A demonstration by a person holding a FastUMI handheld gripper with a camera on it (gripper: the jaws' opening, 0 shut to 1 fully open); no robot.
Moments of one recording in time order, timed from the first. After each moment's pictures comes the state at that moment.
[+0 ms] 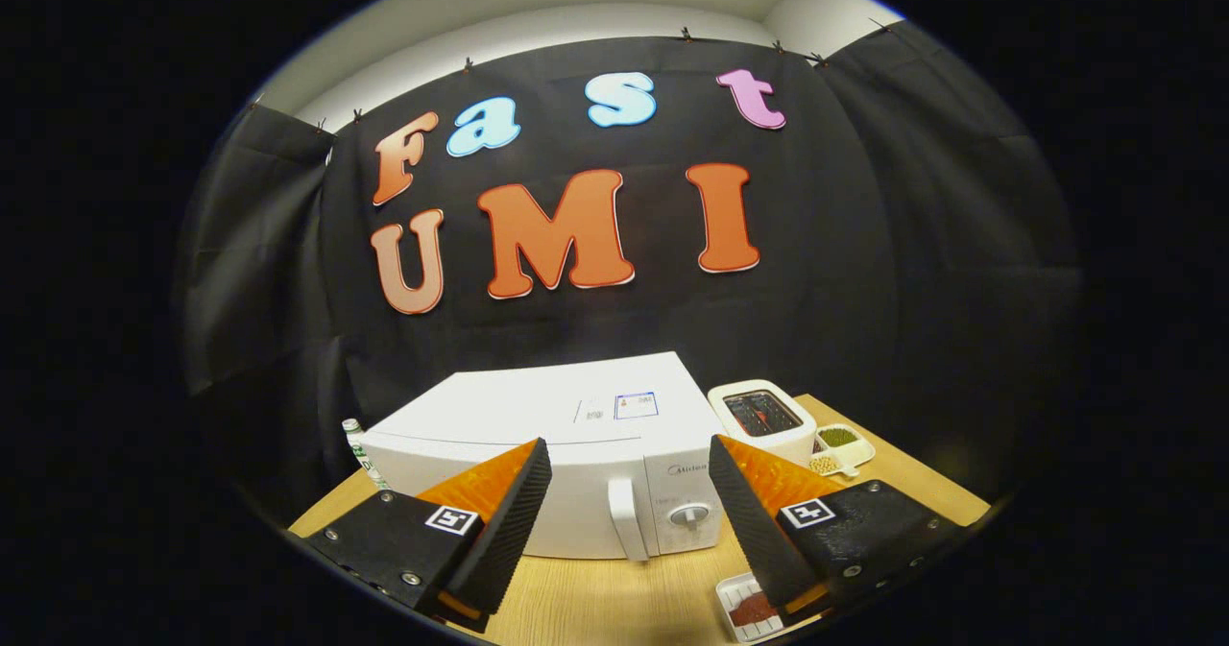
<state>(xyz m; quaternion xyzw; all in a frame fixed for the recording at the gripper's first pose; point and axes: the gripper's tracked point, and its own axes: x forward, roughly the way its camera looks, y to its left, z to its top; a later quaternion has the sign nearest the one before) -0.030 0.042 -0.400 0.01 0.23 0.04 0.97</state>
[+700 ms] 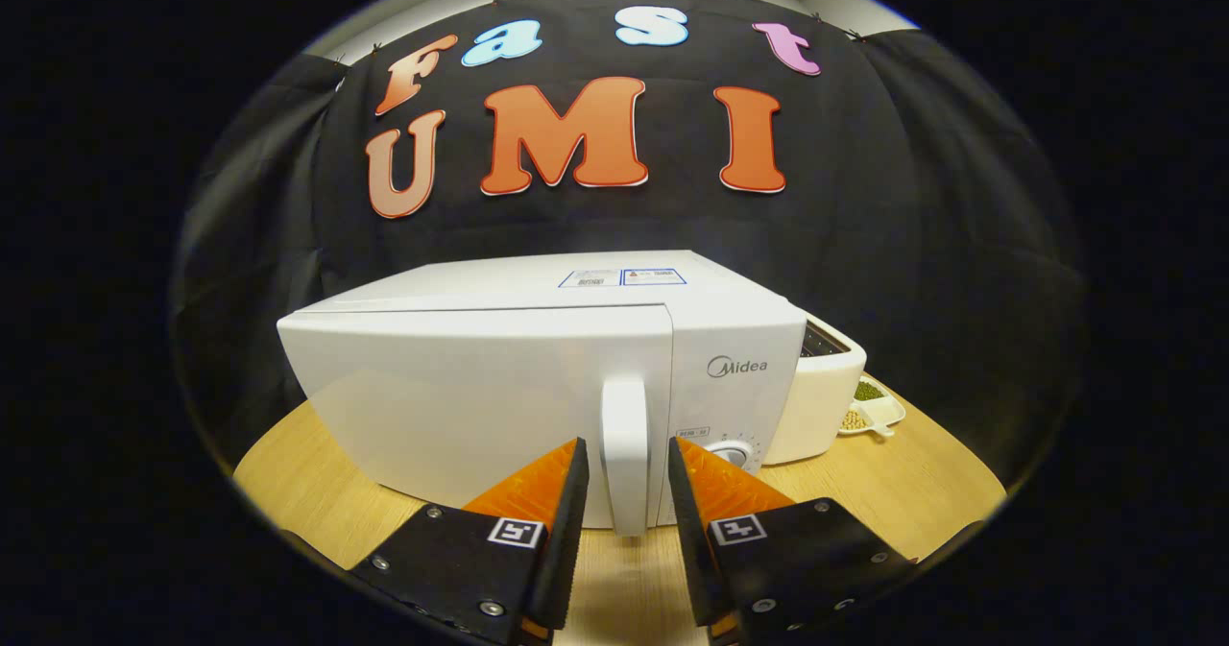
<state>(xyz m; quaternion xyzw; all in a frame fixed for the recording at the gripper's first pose) -0.020 0.056 -0.523 -0.04 0.31 0.04 0.95</state>
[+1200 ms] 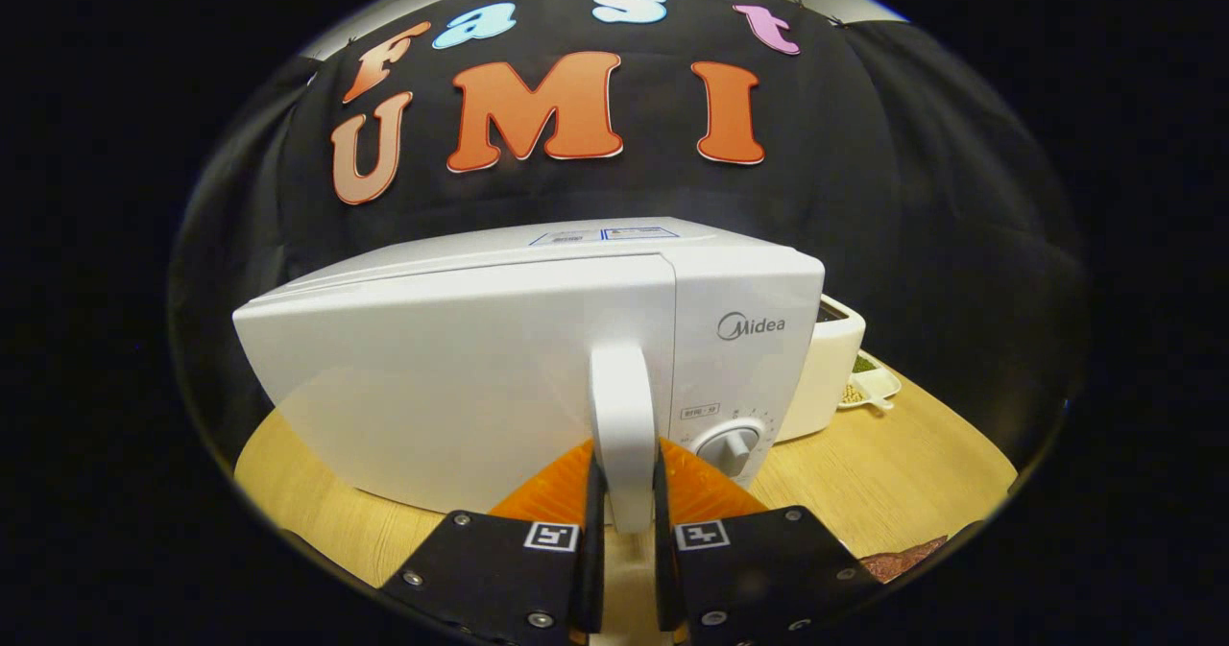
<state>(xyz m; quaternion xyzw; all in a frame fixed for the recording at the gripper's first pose) -0.016 0.053 -0.544 -0.04 0.33 -0.01 0.94</state>
